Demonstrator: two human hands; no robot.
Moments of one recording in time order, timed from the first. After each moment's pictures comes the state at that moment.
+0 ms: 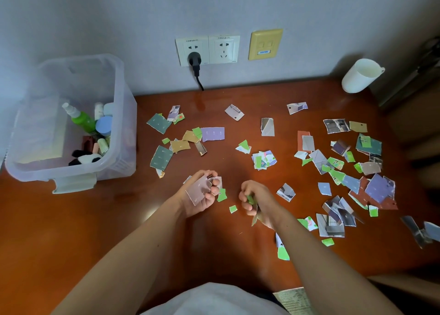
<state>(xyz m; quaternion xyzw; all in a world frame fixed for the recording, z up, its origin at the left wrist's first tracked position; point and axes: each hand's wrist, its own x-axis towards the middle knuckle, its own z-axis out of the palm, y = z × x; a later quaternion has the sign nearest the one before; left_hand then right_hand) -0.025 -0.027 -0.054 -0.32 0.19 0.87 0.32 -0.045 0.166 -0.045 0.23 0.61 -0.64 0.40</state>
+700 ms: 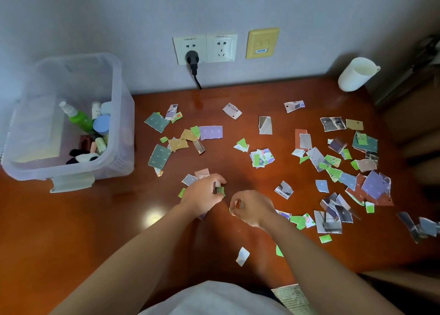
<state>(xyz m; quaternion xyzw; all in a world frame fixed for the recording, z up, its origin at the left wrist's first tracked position) -0.014 -0.007 -0.061 -0.08 0.91 0.35 0.21 -0.029 0.169 -0.060 -0.15 0.92 -0.18 0.32</state>
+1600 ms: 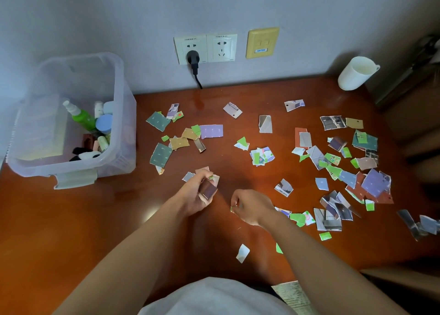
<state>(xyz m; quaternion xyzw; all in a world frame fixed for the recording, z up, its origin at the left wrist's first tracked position) -0.018 -0.014 -0.048 -0.45 0.35 0.79 0.23 -0.026 0.168 -0.063 -0.17 0.92 -0.16 0.32</state>
